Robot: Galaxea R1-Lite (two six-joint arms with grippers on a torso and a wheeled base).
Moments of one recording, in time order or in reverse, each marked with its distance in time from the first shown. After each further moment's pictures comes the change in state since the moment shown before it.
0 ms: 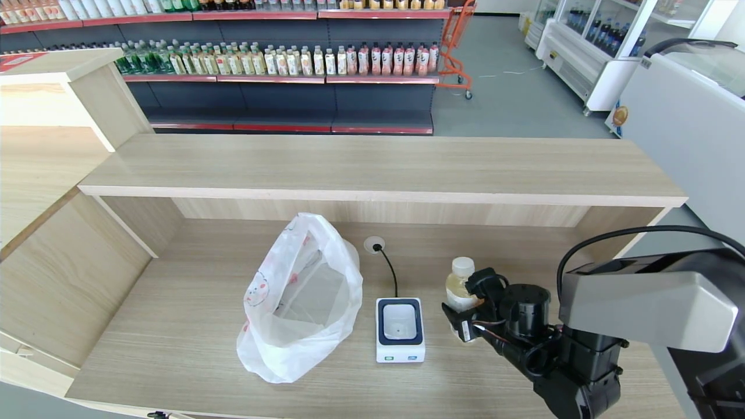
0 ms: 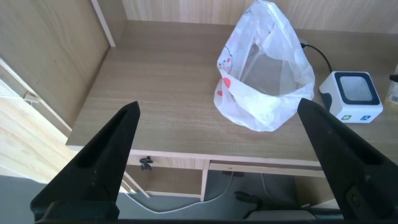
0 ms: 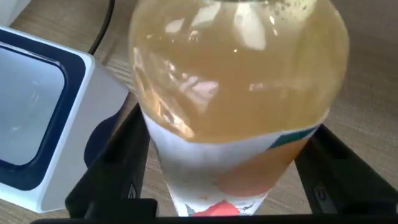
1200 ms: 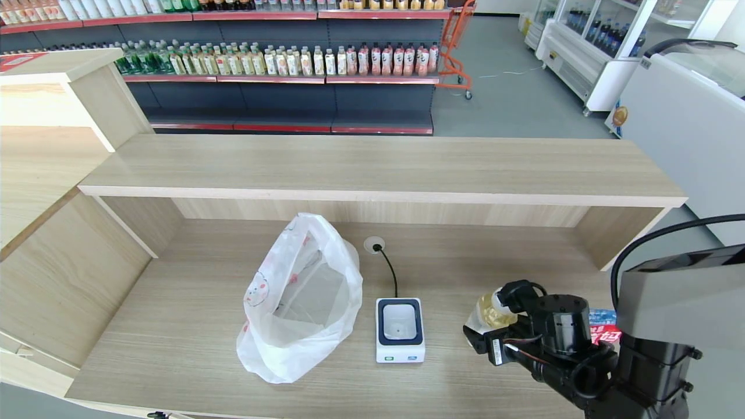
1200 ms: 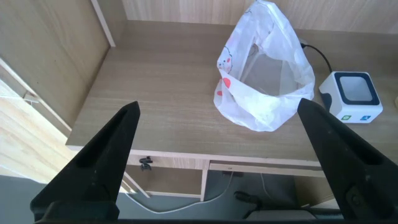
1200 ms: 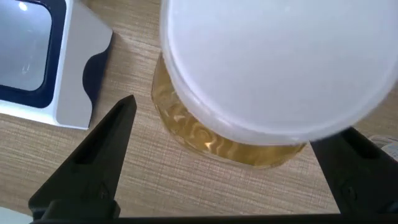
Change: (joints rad) left arm 0.000 0.000 0.000 0.000 0.000 0.000; right arm -0.011 -0.187 0.245 0.111 -0.049 0.132
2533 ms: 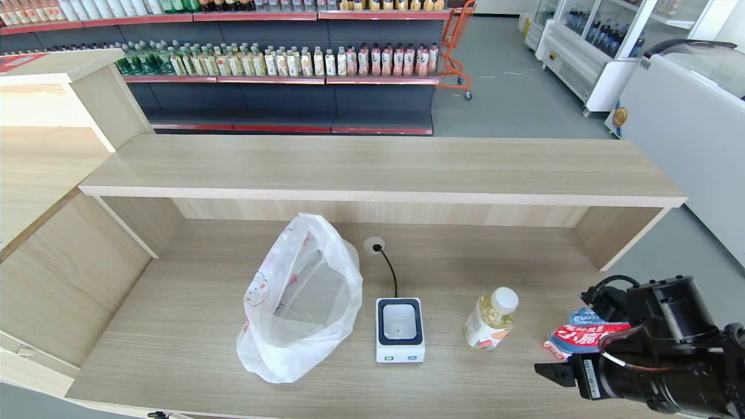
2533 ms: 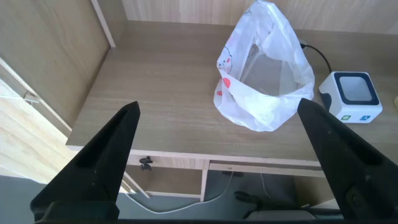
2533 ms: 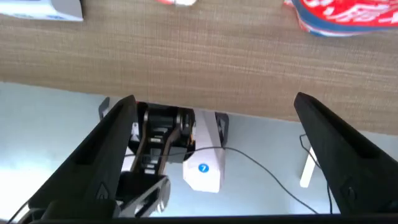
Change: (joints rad) left arm 0.000 0.000 0.000 0.000 0.000 0.000; right arm -0.145 -0.629 -0.016 1.026 0.135 0.150
